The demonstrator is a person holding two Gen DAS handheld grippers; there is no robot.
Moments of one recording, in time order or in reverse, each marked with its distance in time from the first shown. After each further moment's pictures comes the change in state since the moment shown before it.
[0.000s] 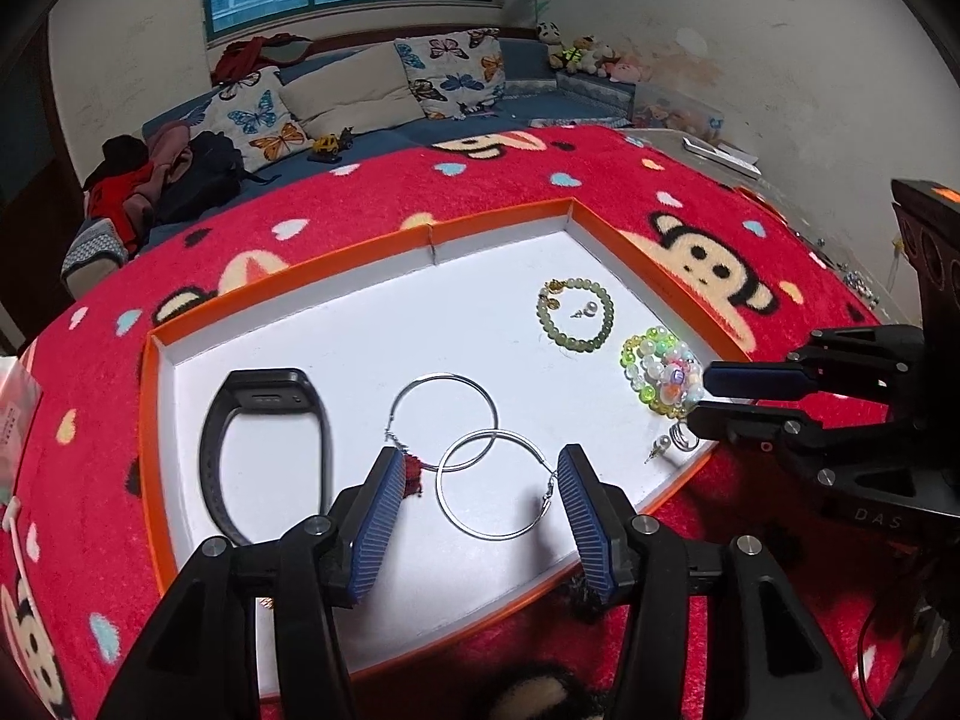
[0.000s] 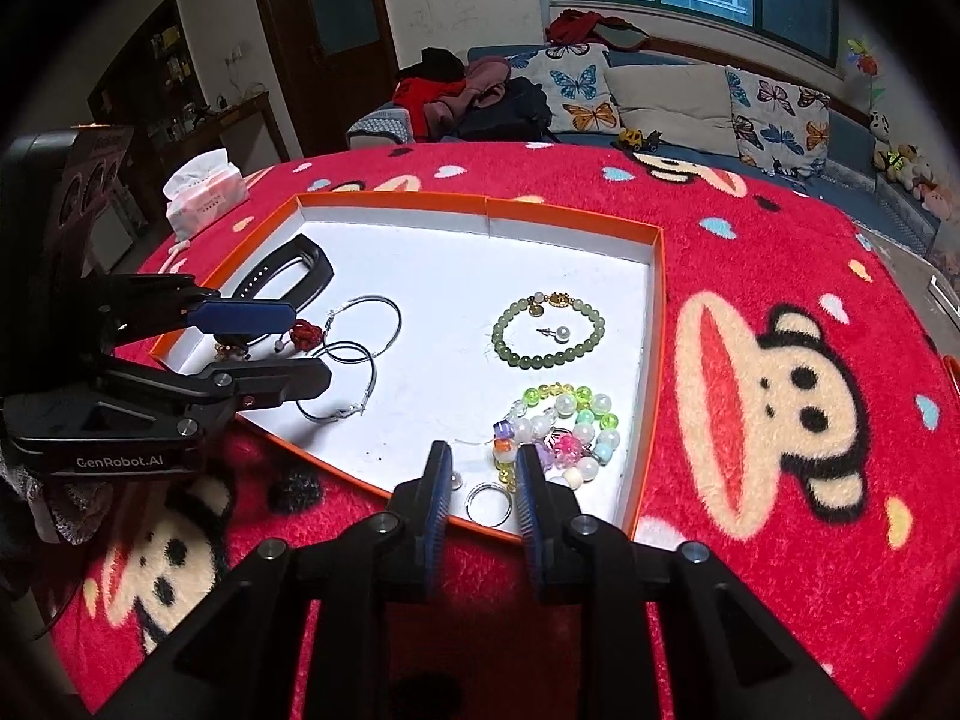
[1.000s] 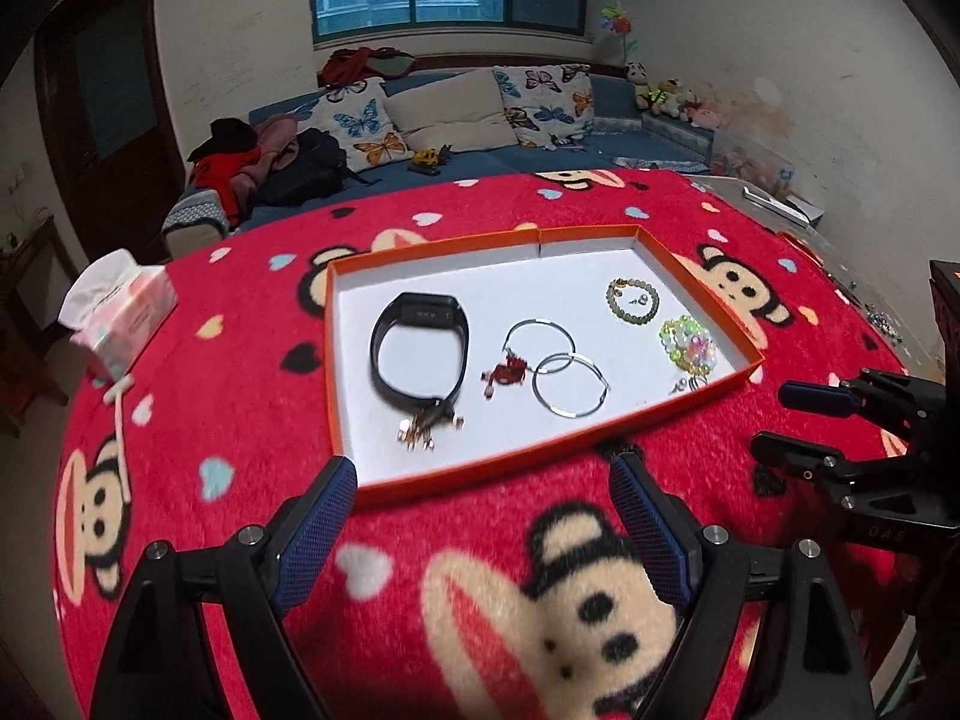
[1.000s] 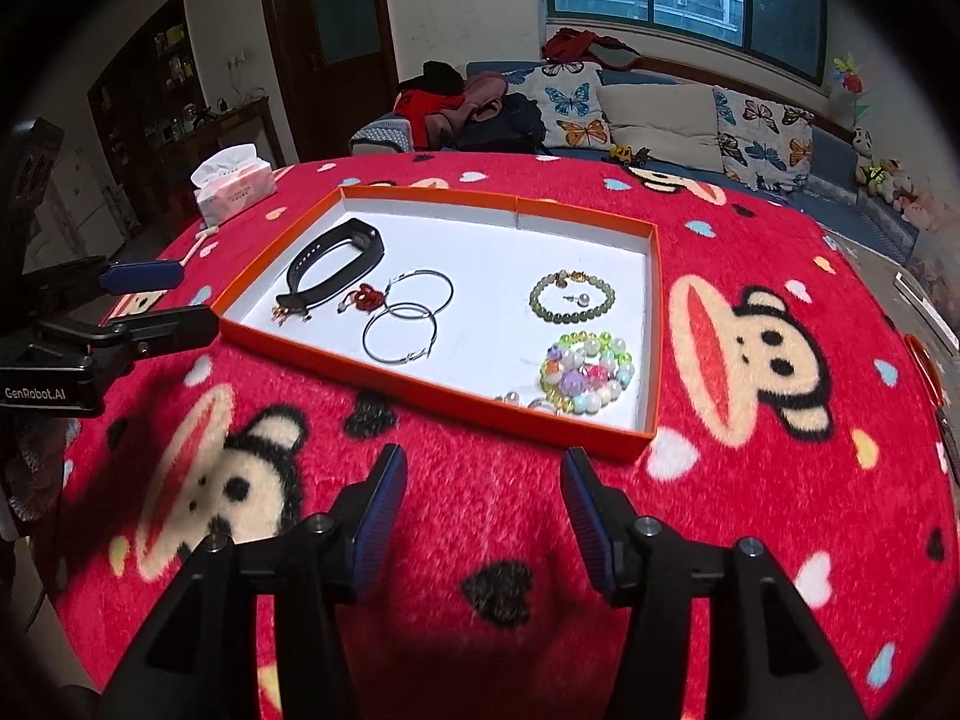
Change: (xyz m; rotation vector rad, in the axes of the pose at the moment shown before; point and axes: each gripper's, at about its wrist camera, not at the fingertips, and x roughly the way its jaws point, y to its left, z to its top) left arm -0.107 0.011 -0.072 -0.144 -0.077 0.168; right arm -0.039 0.037 -0.034 -0.010 -0.030 -0.047
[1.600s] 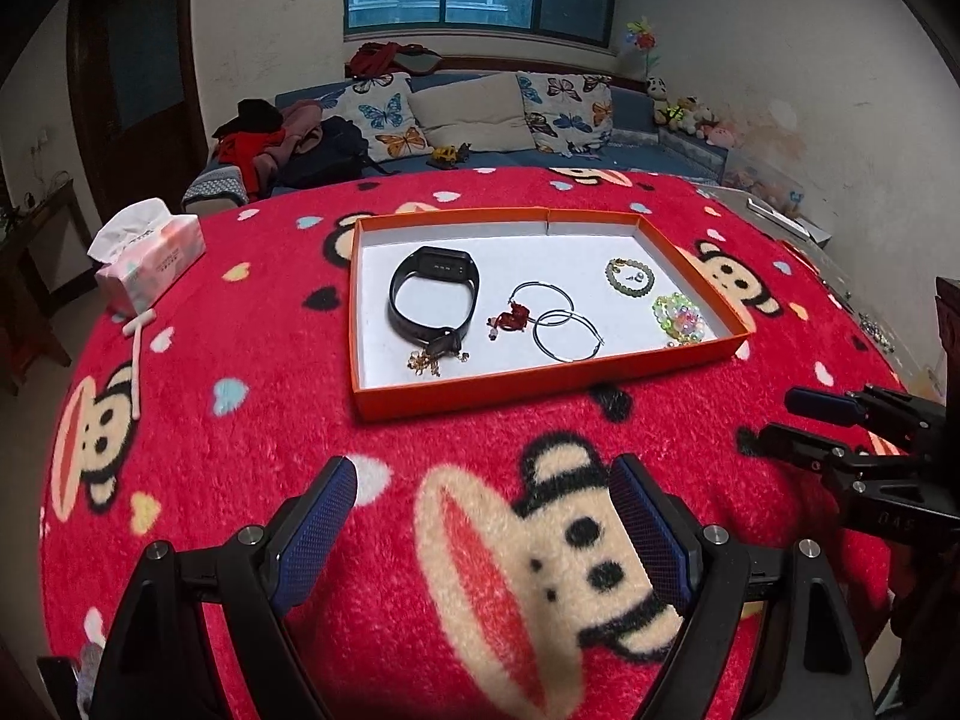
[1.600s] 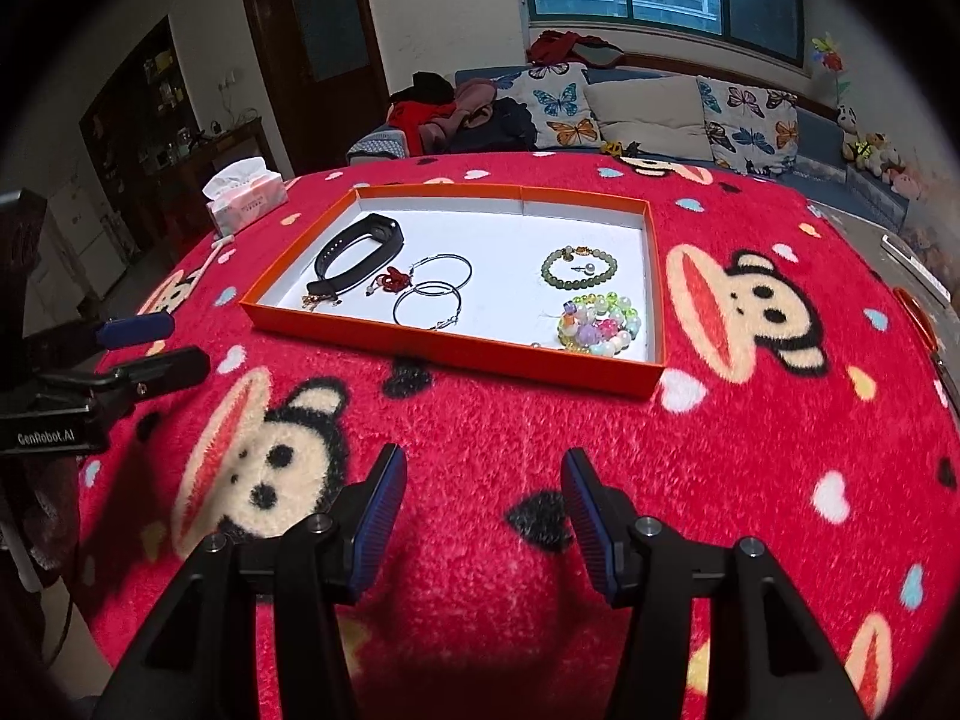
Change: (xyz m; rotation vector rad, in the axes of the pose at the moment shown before) left arm -0.027 0.001 -0.044 -0.083 -0.011 0.000; right arm -0.019 0.010 -0.022 0.067 -0.020 0.020
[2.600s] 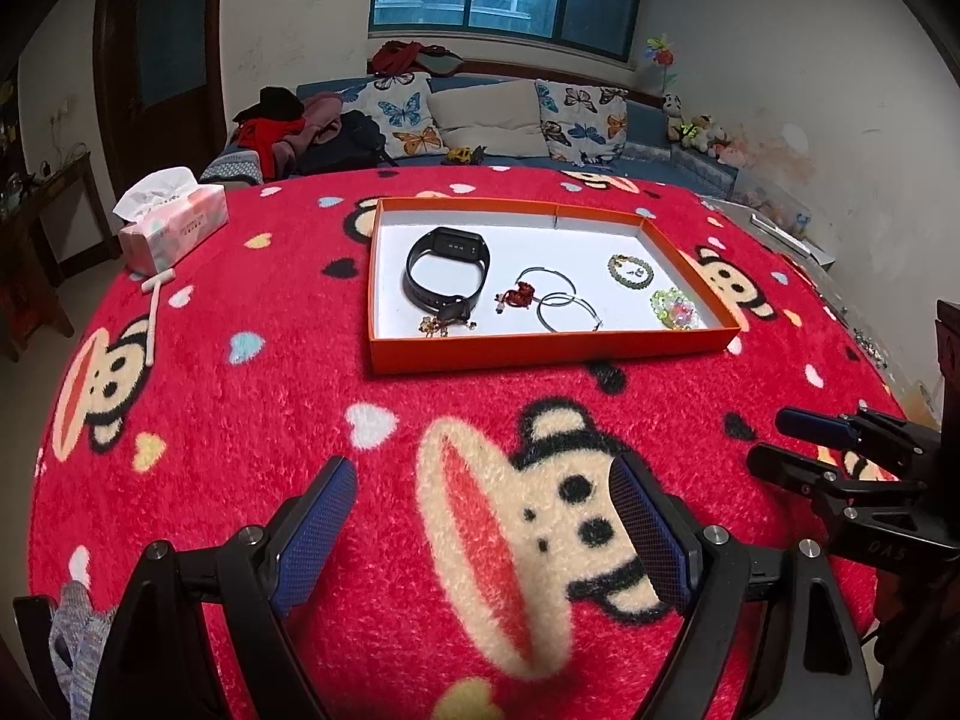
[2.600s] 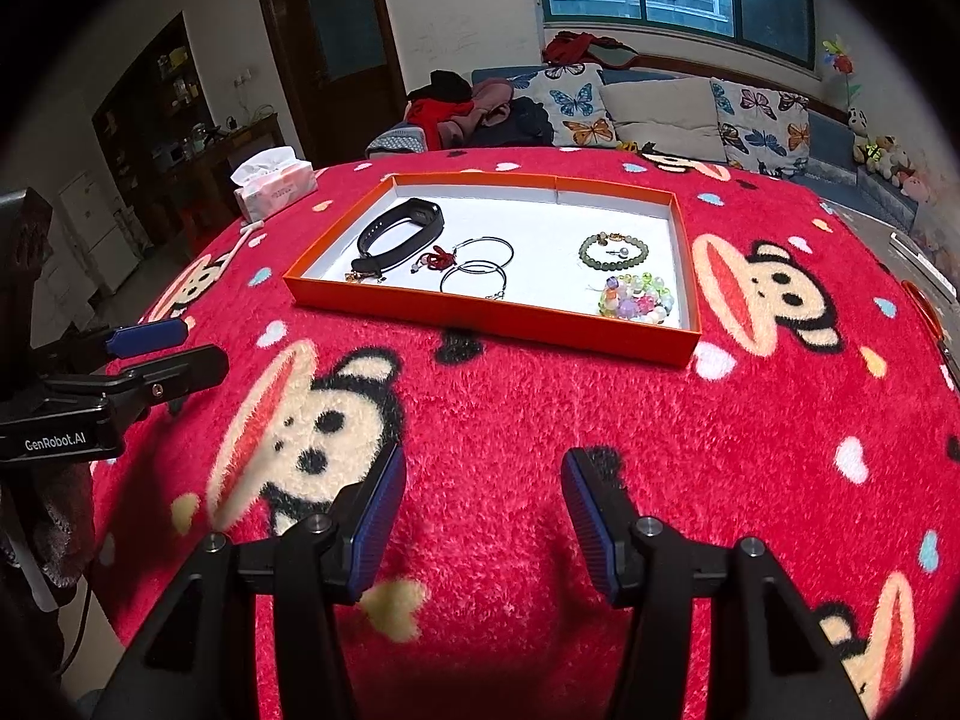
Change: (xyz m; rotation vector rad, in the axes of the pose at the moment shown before) left arm -0.018 0.005 -0.028 -0.062 -0.013 0.001; right arm -0.009 0.022 -0.015 -0.012 -0.001 0.022
